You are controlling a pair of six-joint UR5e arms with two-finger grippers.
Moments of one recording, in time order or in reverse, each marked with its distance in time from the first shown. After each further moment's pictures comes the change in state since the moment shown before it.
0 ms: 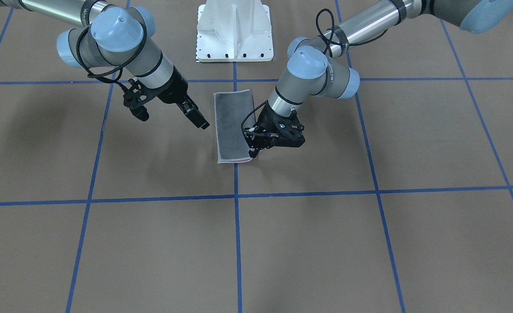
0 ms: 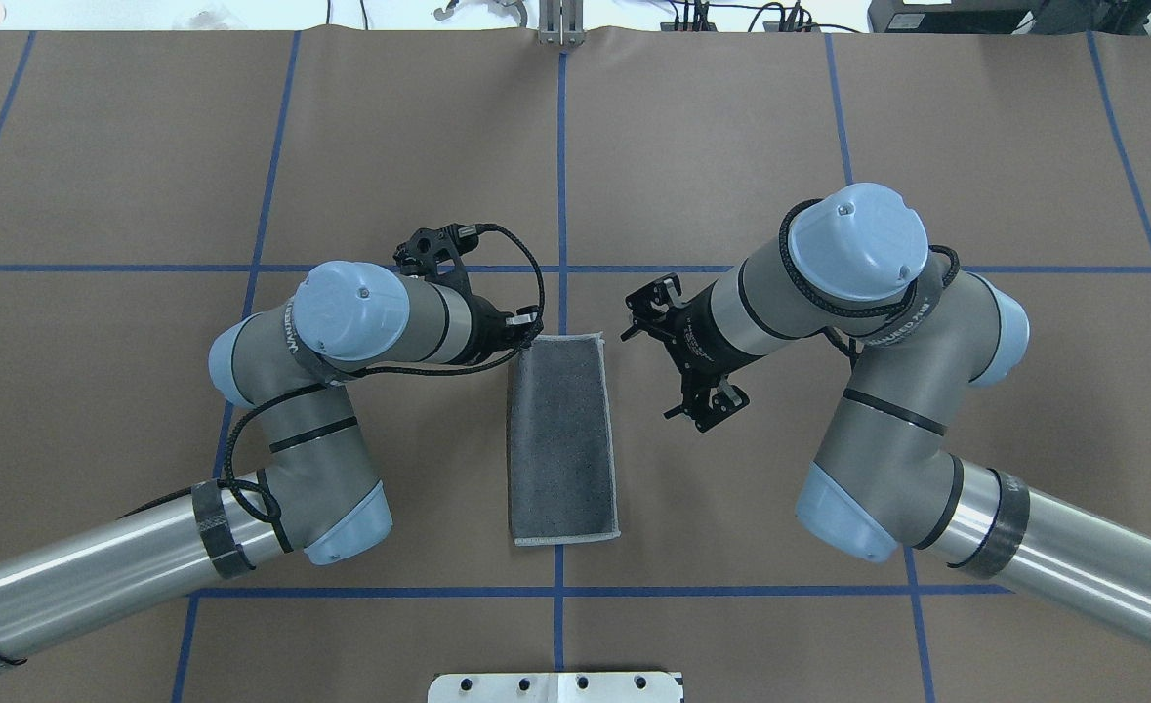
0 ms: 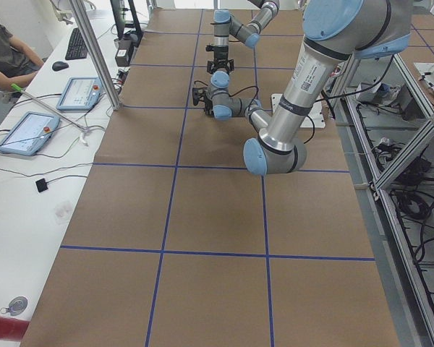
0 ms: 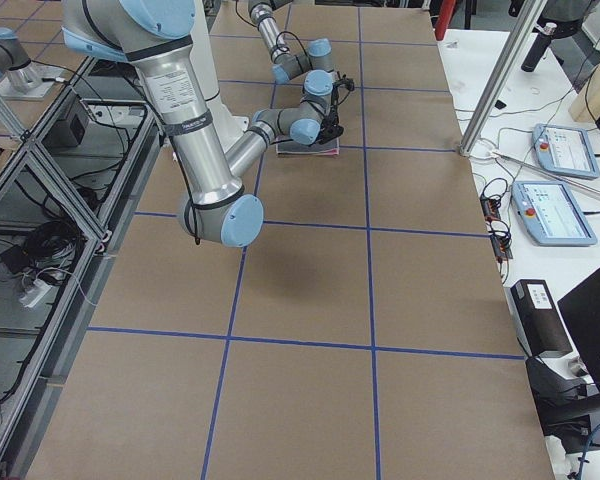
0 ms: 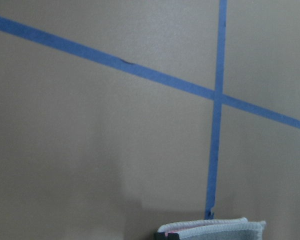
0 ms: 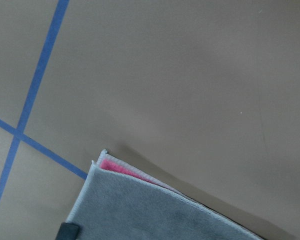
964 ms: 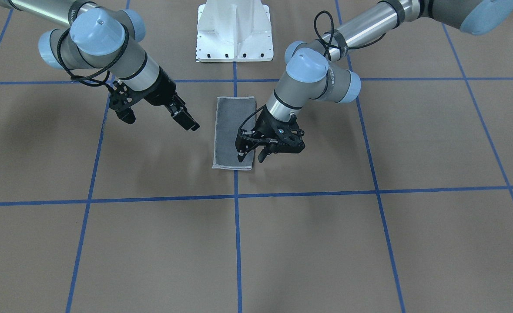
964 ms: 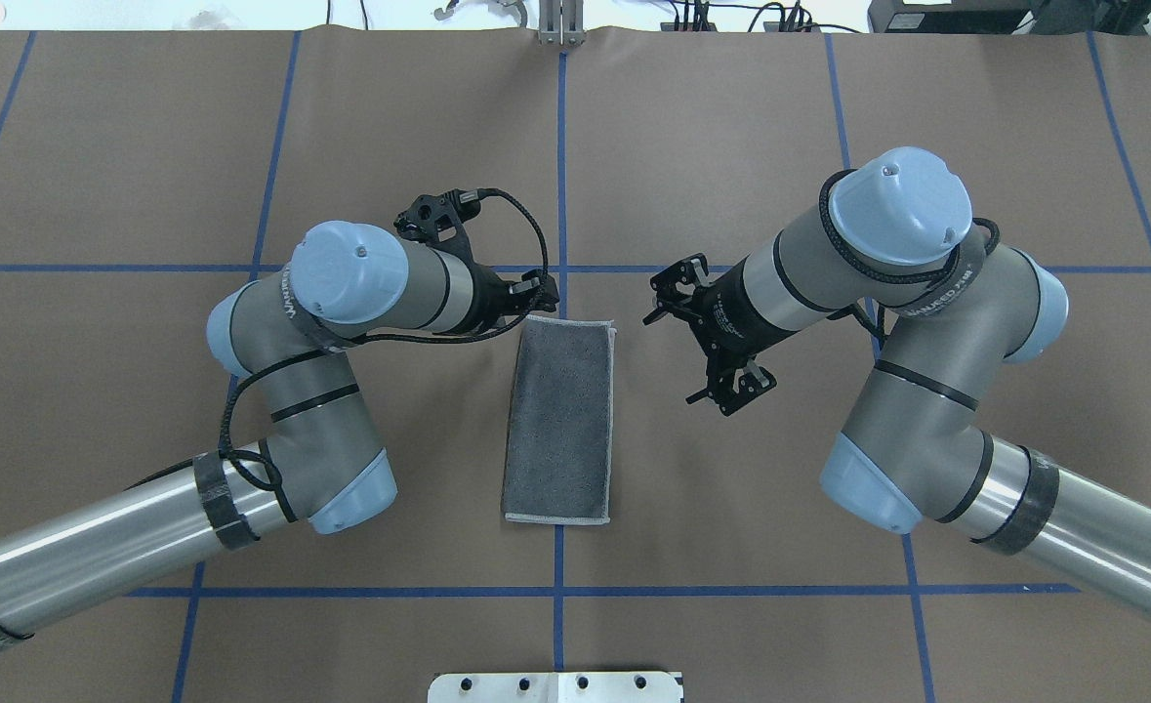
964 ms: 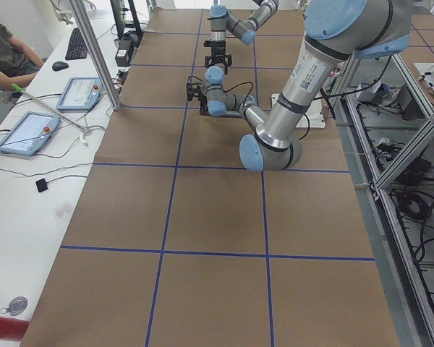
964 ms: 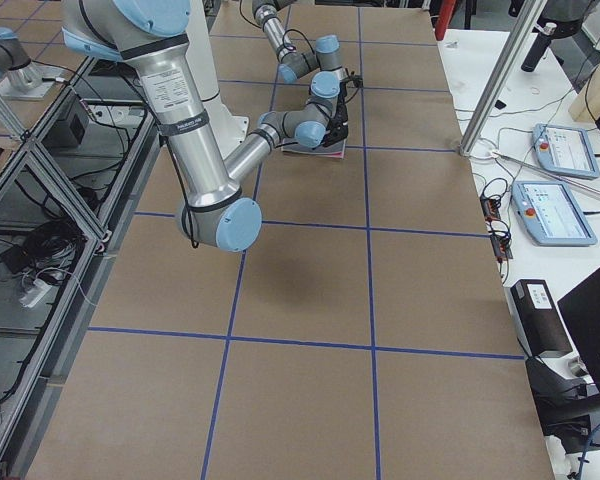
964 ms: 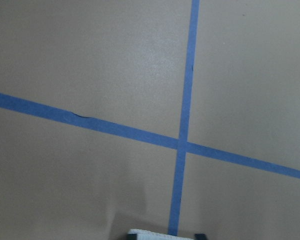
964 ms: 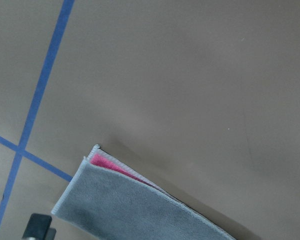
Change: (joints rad) left arm -0.040 0.024 -0.051 0.006 -0.045 -0.001; right arm 0.049 -0.017 0.014 0.002 0.057 0.000
